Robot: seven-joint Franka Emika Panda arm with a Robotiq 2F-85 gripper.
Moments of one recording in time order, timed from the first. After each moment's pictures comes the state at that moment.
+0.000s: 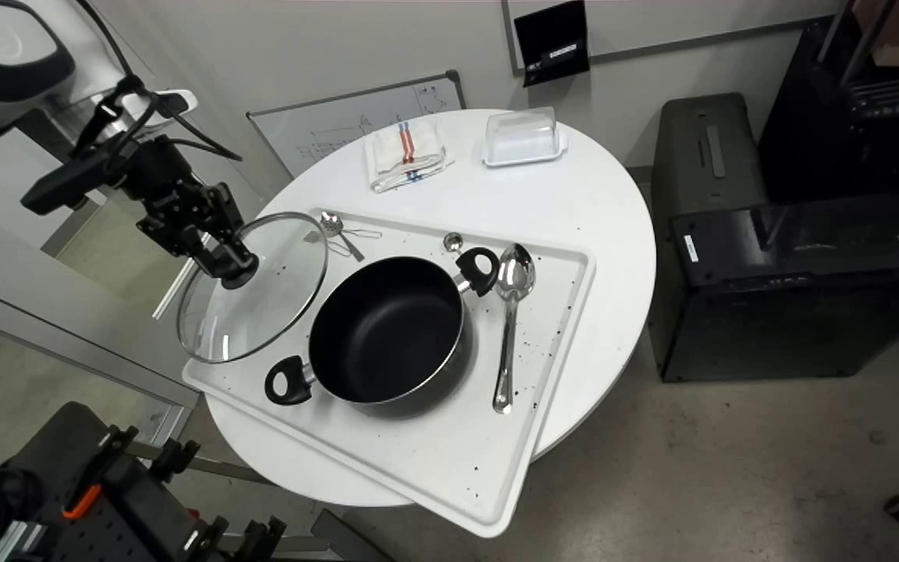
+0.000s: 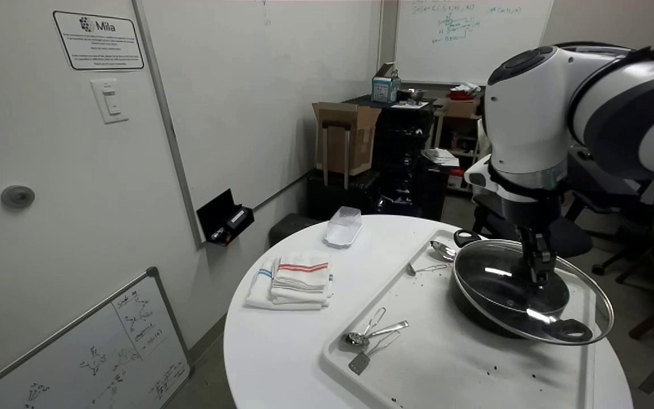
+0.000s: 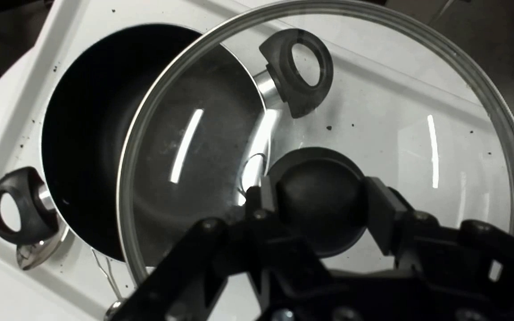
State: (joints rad) arm 0.19 0.31 0.06 -2.26 -0.36 2.24 -0.01
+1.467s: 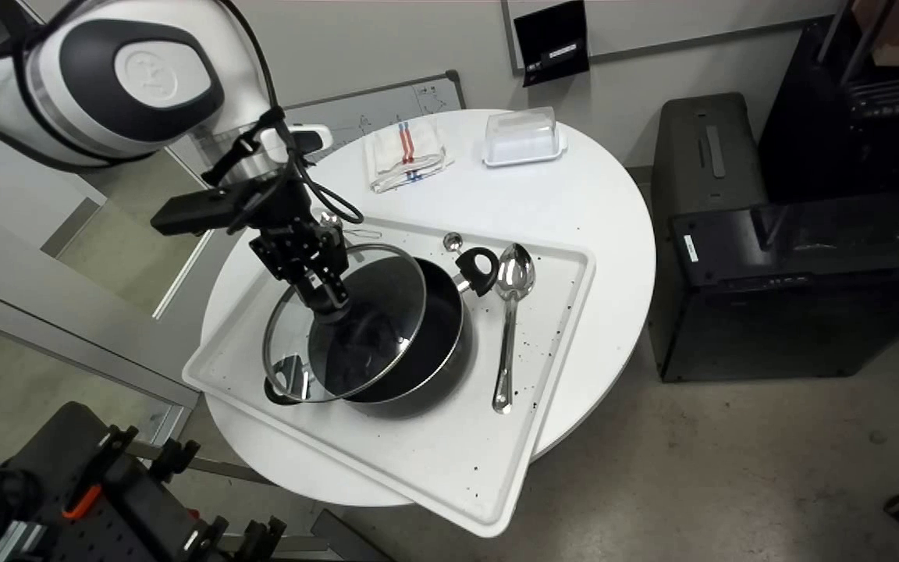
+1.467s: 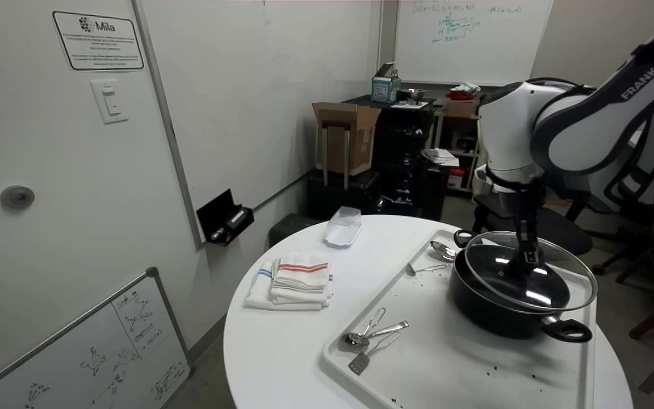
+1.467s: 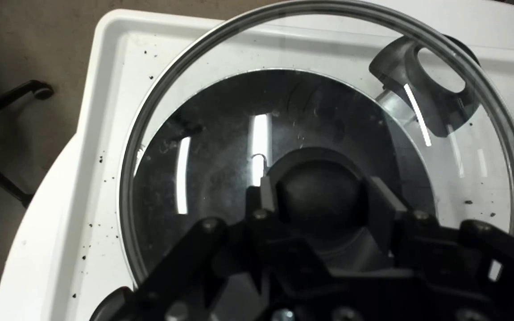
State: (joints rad) arm 0.00 0.48 -0.03 -2.14 -0.32 2.26 -0.01
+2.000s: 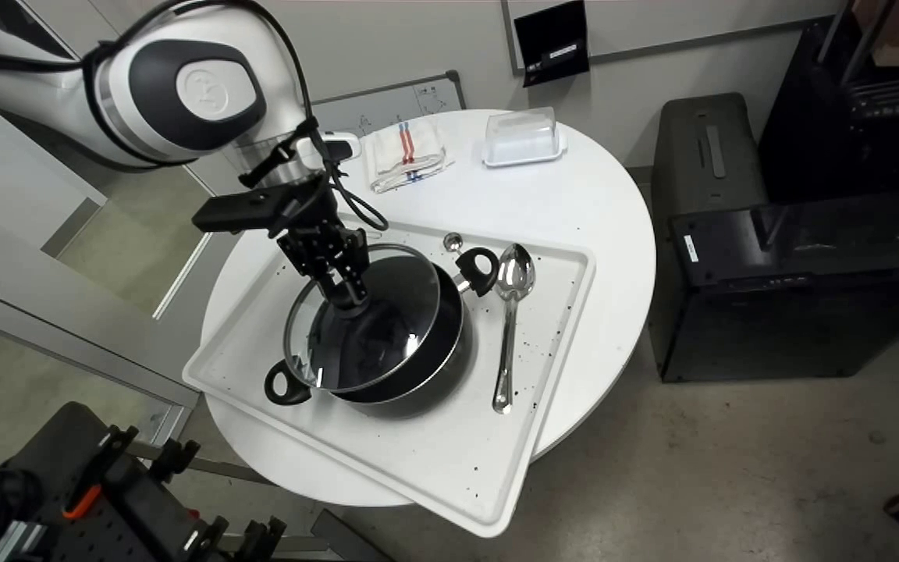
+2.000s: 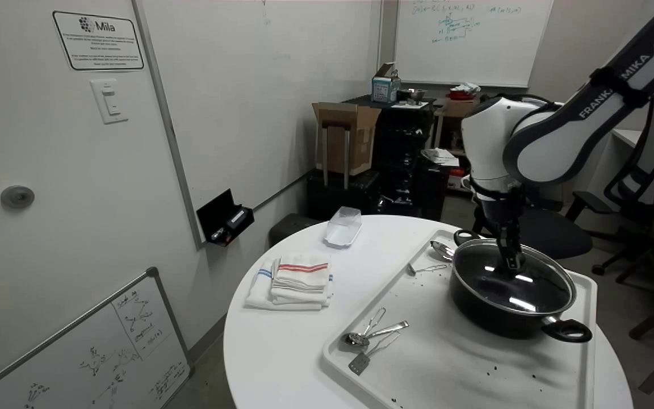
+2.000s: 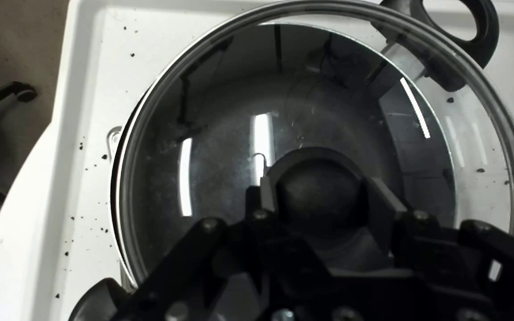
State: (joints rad) arm 0.00 0.60 -0.03 -2.01 -0.28 2.26 -0.01
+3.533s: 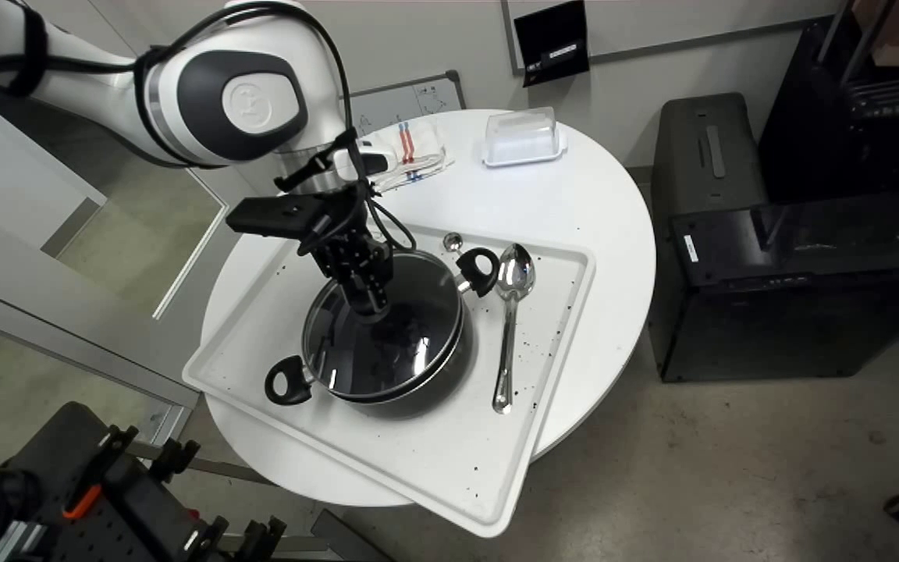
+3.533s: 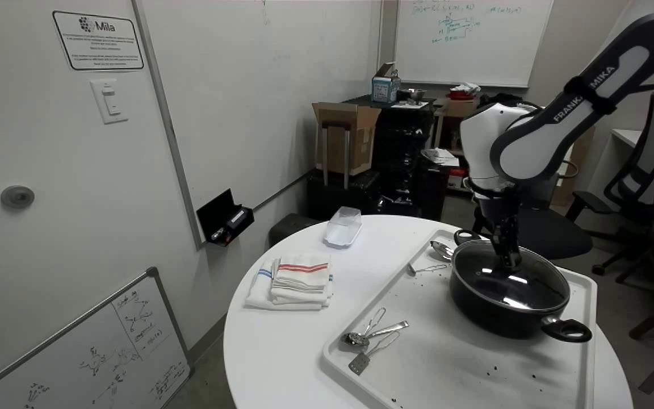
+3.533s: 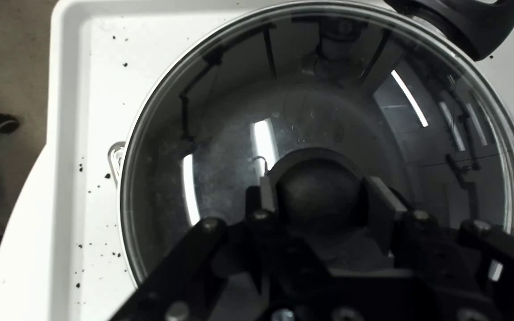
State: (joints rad) arm -0.05 0.67 -0.05 -1.93 -0.20 2.24 -0.01
